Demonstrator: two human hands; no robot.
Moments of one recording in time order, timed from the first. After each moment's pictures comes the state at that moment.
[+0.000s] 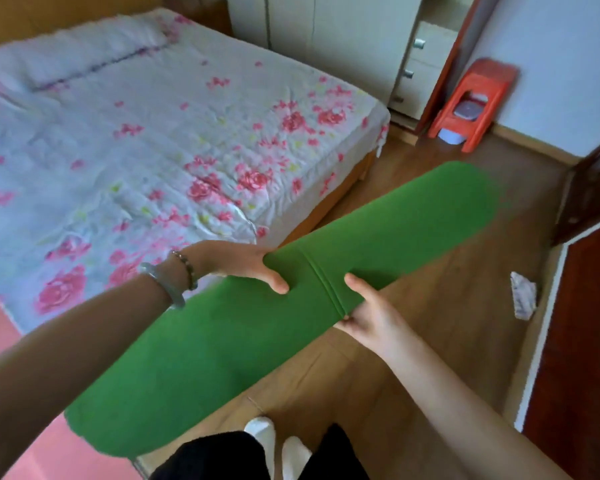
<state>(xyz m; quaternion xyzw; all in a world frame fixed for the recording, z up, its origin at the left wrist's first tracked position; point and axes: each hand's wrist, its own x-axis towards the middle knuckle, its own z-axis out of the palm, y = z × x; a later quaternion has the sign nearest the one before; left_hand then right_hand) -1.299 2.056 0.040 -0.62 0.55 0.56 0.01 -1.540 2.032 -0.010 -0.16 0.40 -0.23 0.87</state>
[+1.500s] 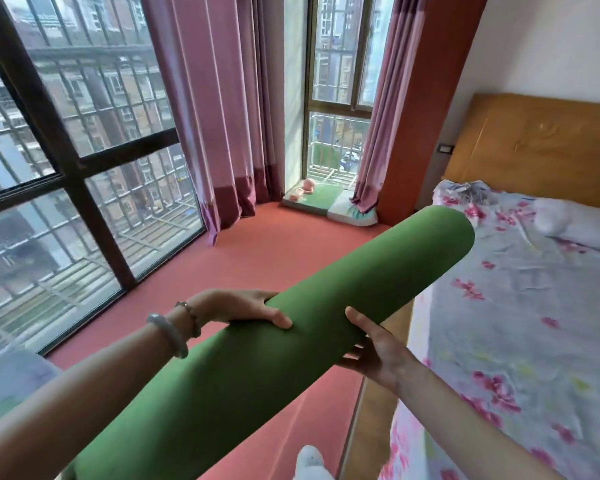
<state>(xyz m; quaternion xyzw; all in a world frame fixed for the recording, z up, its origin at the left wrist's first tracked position) -0.873 2.810 0.100 -0.76 0.06 0.39 -0.51 -0.893 2.551 0.070 -0.50 0.10 0.28 0.81</state>
